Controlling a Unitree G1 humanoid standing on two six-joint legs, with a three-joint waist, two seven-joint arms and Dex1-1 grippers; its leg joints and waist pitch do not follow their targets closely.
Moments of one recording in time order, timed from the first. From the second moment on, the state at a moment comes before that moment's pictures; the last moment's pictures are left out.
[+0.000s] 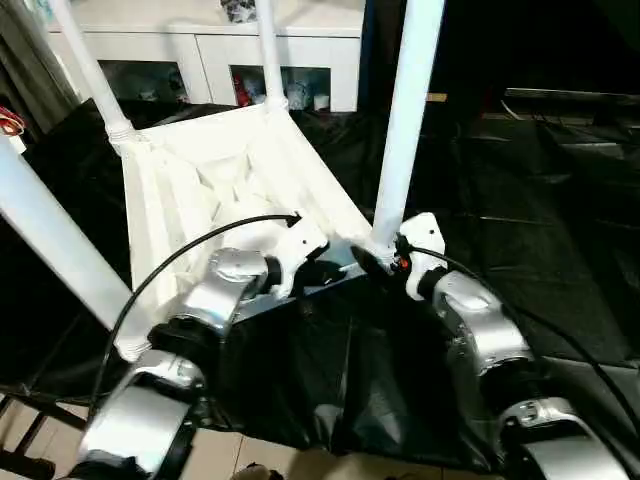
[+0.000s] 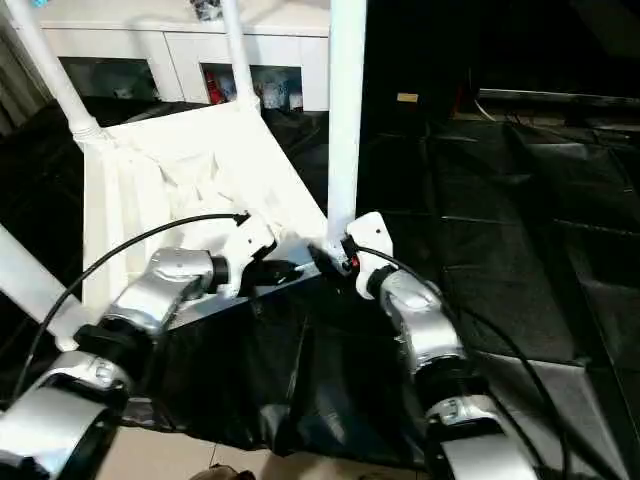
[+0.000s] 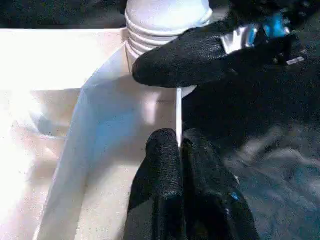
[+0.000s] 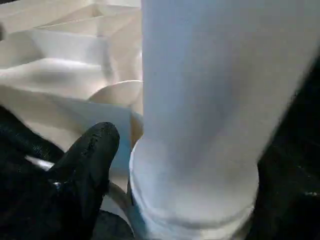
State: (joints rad) left arm -0.70 0.20 -0.22 0.78 0.06 0.08 -0.98; right arm -0.54 -0.16 0.06 0.72 0.03 -0.06 0.59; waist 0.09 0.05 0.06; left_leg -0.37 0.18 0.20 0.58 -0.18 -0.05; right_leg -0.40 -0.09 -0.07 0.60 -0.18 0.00
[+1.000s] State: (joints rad) left arm -0.63 0.38 -0.29 0.66 -0.01 0.01 -1.42; right arm -0.43 -0.44 0.23 0.44 0.12 -0.04 1.27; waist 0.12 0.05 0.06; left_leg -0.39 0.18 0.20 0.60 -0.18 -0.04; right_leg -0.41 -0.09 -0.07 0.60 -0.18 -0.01
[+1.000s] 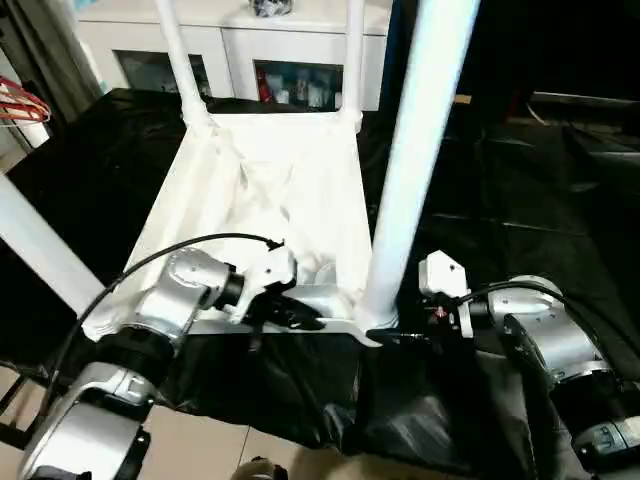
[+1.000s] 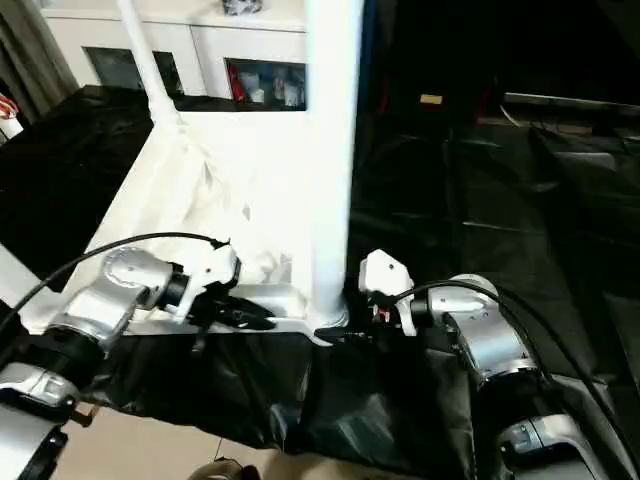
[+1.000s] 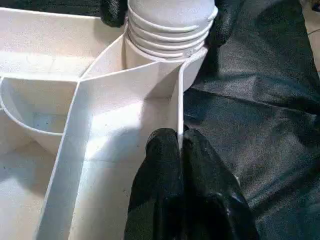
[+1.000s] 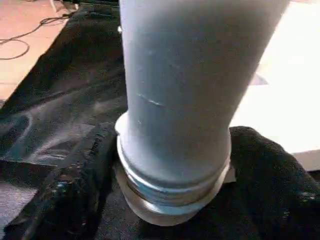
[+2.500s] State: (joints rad) left arm -0.68 0.29 -0.25 0.76 0.02 0.01 -1.21; right arm -0.46 -0.32 0.16 0.57 0.09 -0.09 1.00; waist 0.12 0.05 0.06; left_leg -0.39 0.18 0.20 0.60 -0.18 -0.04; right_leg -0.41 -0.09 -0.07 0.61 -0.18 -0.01
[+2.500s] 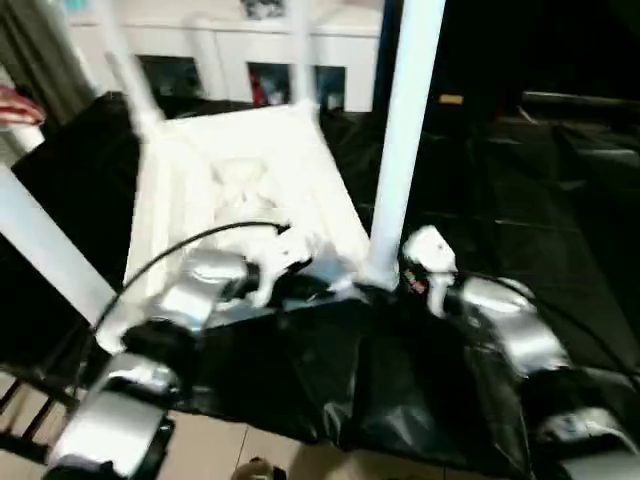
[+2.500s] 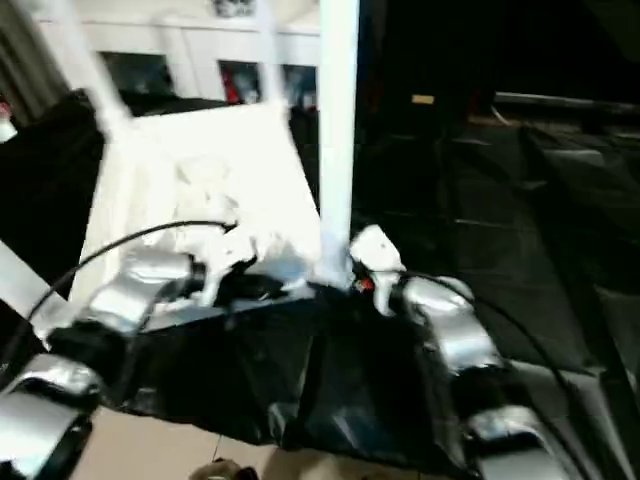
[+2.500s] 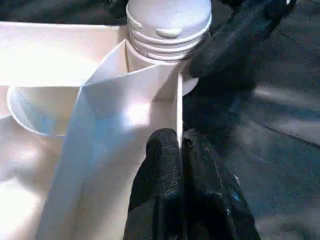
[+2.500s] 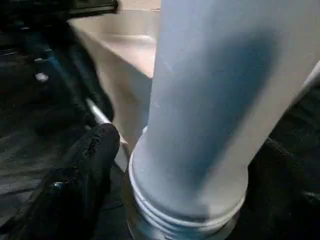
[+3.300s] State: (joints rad) left arm -0.71 0.27 -0.24 0.82 0.03 0.04 -1.15; right arm -0.49 -0.30 0.13 0.59 0.10 -0.01 0.92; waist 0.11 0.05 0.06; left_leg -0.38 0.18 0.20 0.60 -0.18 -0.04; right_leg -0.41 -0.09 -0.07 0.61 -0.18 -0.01
